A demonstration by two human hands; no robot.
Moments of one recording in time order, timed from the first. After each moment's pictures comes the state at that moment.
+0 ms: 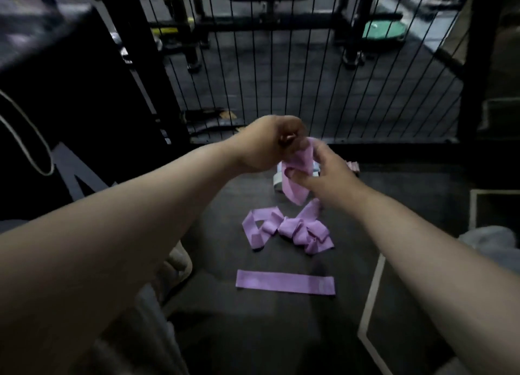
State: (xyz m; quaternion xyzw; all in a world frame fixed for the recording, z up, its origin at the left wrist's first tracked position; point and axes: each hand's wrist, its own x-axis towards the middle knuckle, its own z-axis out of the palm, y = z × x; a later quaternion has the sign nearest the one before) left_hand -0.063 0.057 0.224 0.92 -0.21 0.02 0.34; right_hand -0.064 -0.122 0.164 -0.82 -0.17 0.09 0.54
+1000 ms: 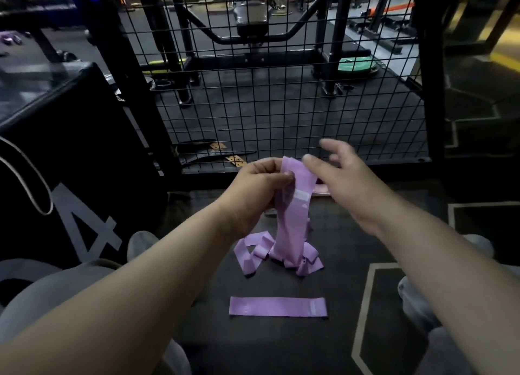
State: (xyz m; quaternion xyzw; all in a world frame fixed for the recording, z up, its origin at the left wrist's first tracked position) left_hand -0.119 0.006 0.239 0.66 0.03 -0.08 0.75; right_hand -0.098 -0.163 0.254 -0.80 -0.02 0.07 0.59
